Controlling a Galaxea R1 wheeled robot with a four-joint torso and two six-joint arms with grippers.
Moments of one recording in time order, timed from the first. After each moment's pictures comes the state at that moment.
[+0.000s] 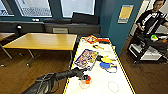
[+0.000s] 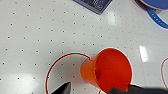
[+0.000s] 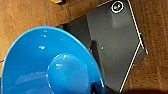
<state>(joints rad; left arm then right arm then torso) 0.37 2.98 -2.15 0.43 0.75 -0.87 -1.46 2.57 -2.03 0.15 0.12 -0.07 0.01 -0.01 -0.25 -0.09</state>
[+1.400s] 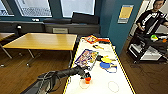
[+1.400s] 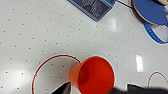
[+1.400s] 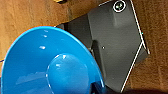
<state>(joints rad) 0.34 3.01 -2.15 0.44 0.76 -1.05 -1.45 2.58 -2.04 0.15 0.11 -0.07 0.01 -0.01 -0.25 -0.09</state>
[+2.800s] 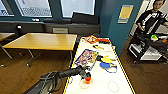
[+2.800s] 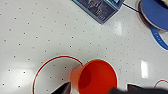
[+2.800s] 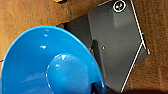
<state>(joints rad) 0.35 3.04 -2.17 0.50 0.79 -1.14 -1.45 2.59 -2.05 0.15 0.11 -0.07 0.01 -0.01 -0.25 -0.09</state>
